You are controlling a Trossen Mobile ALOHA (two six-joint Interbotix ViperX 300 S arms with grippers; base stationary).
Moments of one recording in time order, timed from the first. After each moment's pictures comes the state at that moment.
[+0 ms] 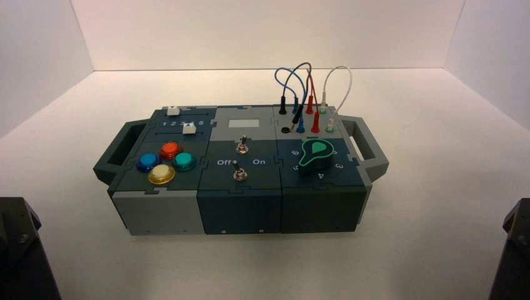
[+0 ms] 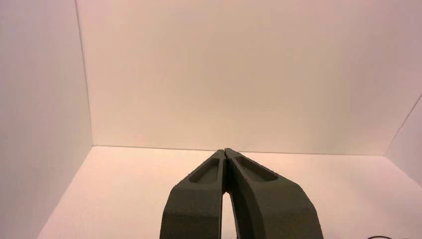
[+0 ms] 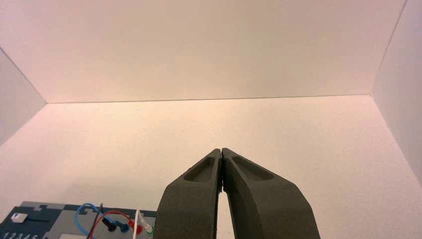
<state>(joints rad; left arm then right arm) -0.11 -1.34 1.21 -0.04 0.24 -0.10 0.18 -0.95 1.20 0.13 0.07 0.02</state>
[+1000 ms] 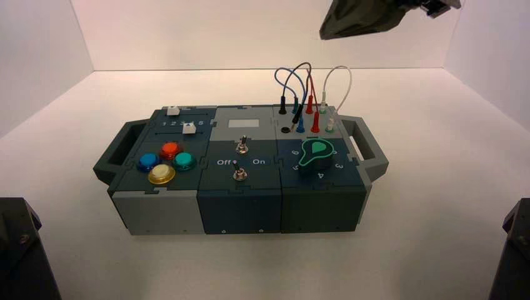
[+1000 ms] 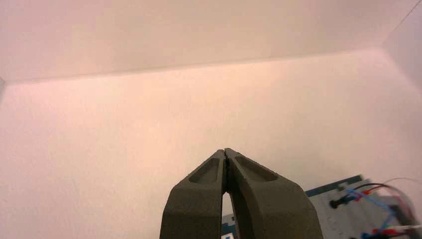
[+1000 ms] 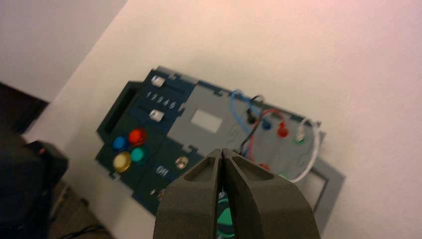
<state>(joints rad) -0.31 -0.56 0.92 -0.04 0.25 -0.09 0.72 -0.61 1.06 0.34 0.29 0.03</state>
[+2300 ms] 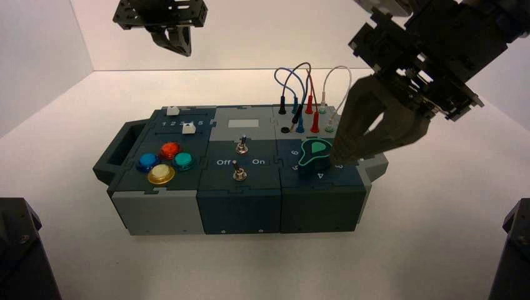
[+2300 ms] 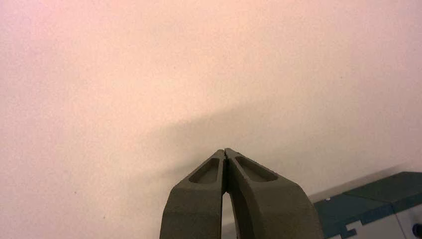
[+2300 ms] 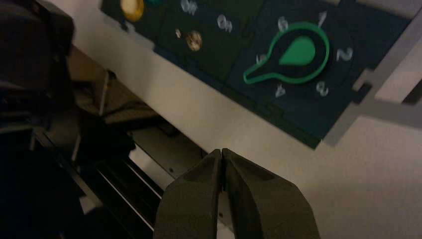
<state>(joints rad) -0.33 0.04 0.65 -0.04 0.24 -0.06 0.91 -0.56 1.18 0.59 0.55 0.03</state>
